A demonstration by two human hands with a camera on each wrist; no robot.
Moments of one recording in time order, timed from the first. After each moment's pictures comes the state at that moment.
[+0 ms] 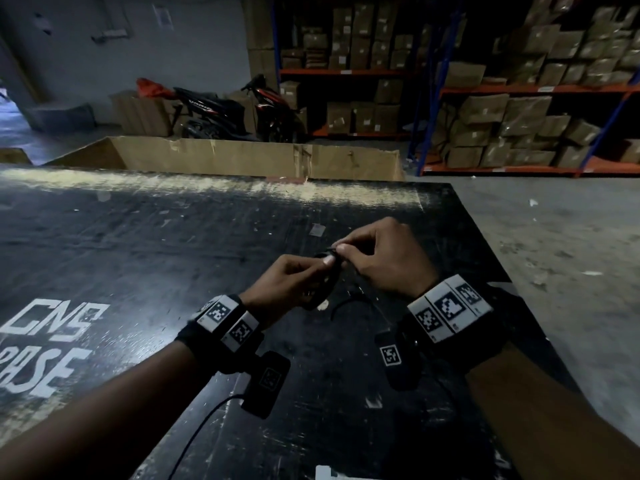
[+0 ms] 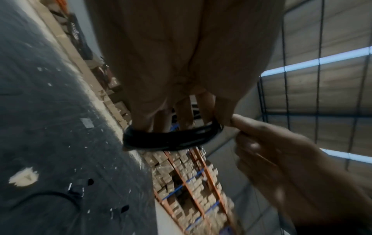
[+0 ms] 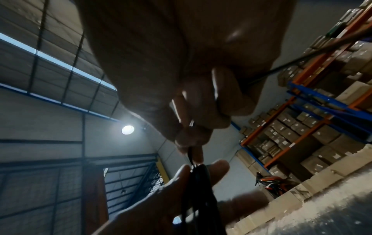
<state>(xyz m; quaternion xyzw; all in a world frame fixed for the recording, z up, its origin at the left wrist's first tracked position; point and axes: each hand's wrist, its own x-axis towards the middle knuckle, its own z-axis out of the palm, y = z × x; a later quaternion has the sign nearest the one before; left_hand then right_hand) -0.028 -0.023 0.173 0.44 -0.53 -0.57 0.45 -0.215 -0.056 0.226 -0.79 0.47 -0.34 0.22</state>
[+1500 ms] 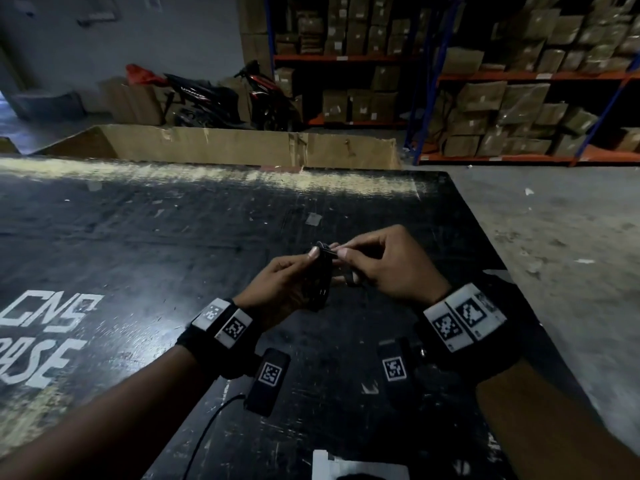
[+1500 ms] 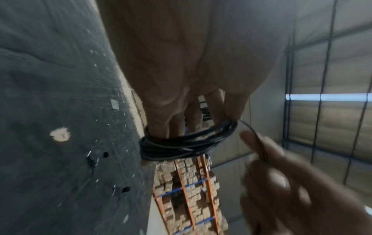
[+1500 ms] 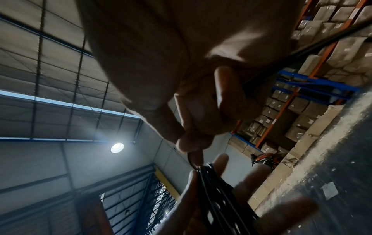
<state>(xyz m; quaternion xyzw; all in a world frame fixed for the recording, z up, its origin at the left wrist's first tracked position) -0.030 -0.017 0.154 0.38 -0.42 -0.67 0.48 -0.228 -0.036 0.212 -0.73 0.43 -0.36 0.38</state>
